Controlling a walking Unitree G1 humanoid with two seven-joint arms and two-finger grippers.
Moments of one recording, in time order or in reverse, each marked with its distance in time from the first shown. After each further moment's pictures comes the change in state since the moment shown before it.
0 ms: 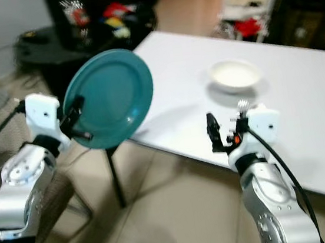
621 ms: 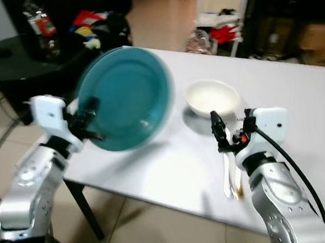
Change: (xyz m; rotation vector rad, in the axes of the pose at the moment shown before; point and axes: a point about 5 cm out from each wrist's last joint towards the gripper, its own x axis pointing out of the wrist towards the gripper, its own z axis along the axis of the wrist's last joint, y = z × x) left arm 0.002 -0.014 0.000 -0.182 -0.022 -0.090; right arm -0.004 0.001 0.008 -0.010 -0.031 0.077
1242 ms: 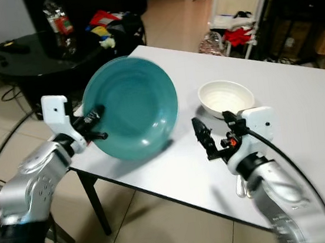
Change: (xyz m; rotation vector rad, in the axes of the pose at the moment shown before) left arm 0.019 0.004 -0.027 -0.321 0.242 -0.012; right arm -0.006 0.003 0.005 -0.001 0.080 0.266
